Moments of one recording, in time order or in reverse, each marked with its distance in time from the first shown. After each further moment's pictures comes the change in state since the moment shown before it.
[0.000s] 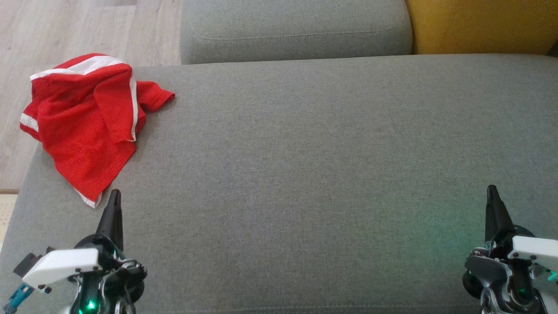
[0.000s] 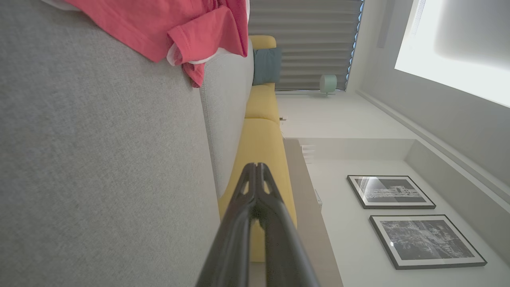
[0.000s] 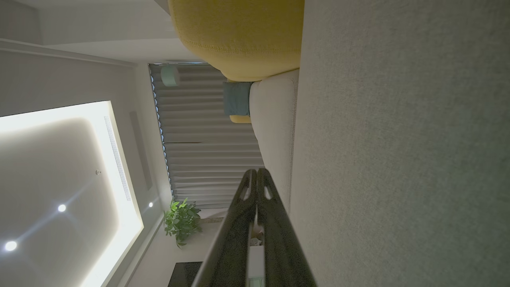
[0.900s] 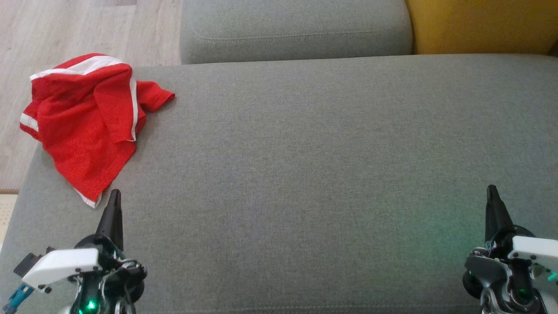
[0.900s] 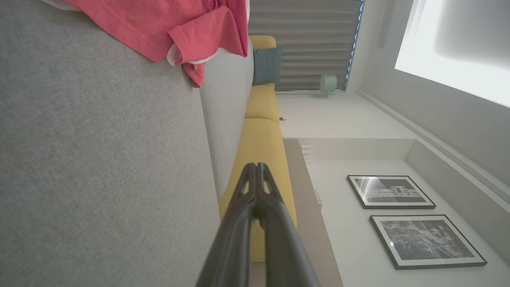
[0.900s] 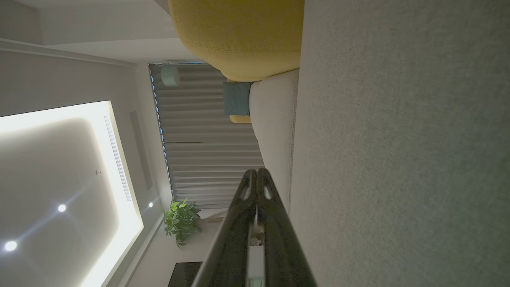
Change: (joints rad) left arm 0.000 0.000 0.000 0.000 0.000 0.000 0.000; right arm 0.000 0.000 0.000 0.000 0.000 0.000 0.000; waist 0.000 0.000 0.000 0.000
